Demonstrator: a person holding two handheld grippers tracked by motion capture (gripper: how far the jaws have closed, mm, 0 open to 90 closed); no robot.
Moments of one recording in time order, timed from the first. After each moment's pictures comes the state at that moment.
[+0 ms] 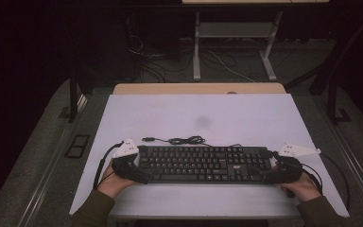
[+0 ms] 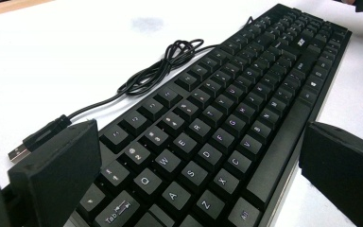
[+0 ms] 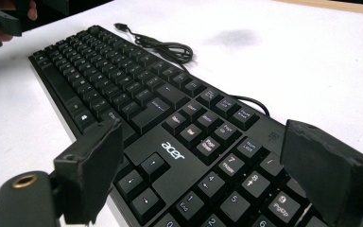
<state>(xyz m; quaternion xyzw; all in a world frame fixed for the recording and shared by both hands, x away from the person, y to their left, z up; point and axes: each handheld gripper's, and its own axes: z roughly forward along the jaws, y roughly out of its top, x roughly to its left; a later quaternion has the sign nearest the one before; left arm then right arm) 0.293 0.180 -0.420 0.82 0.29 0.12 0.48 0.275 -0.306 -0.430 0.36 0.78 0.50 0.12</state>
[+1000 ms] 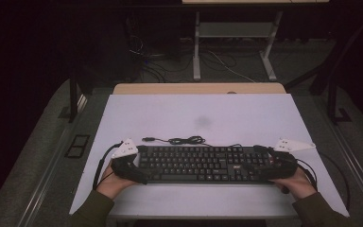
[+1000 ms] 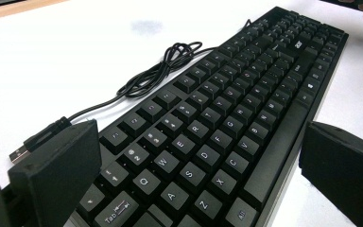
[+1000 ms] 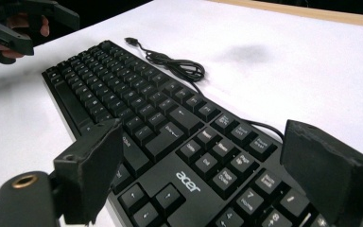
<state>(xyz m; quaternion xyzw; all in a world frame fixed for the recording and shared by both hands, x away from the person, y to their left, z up) 0.292 0.182 -0.419 0.82 0.29 0.11 0.48 0.283 -0.290 -0.418 0.35 0.78 0.51 0.10</state>
